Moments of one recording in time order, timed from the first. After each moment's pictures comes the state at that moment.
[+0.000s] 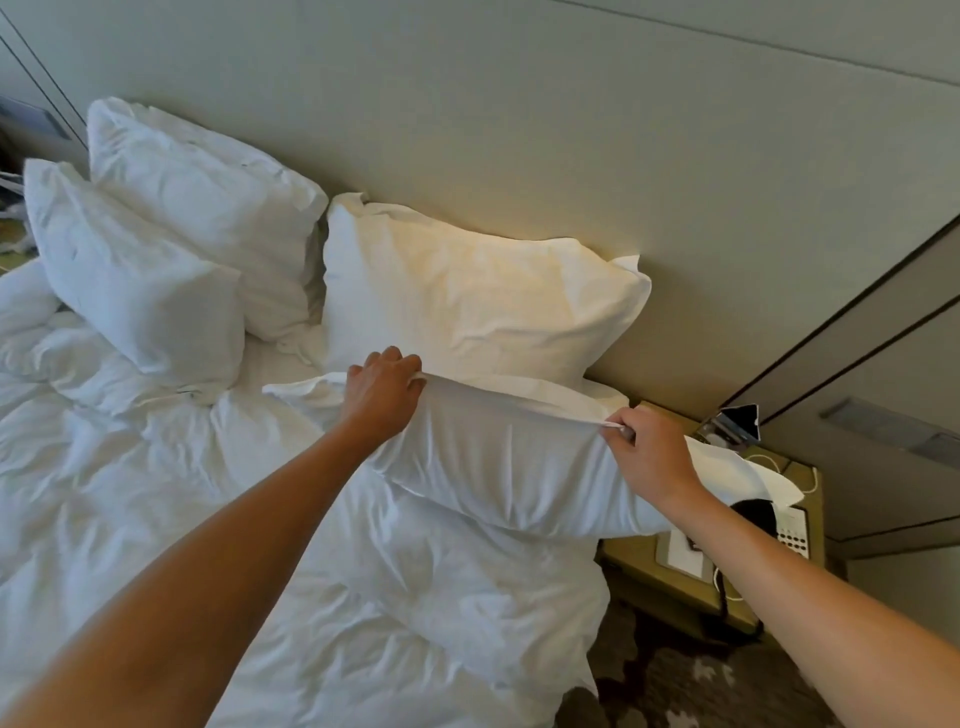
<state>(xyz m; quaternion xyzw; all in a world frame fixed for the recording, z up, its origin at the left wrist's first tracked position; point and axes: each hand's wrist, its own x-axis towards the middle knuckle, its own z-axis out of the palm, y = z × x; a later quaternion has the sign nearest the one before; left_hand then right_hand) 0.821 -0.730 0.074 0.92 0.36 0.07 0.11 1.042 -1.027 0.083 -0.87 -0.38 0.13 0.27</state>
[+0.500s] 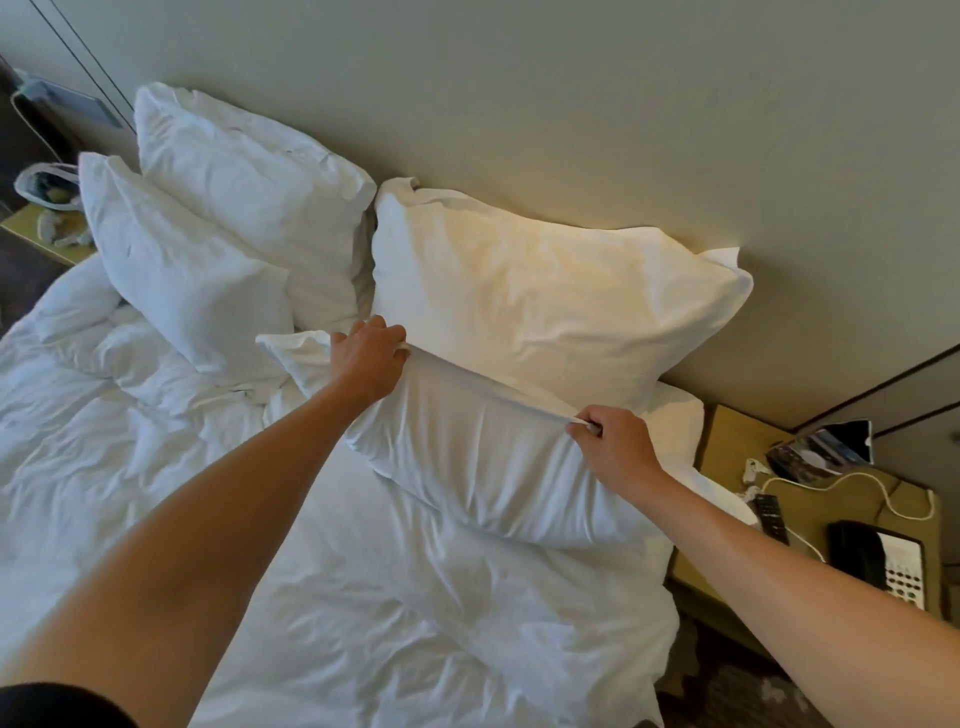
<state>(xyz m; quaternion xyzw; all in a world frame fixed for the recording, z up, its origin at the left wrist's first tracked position) 0.808 -0.582 0.057 0.91 0.42 0.00 0.06 1.011 -0.874 0.024 -0.85 -0.36 0.24 0.30</state>
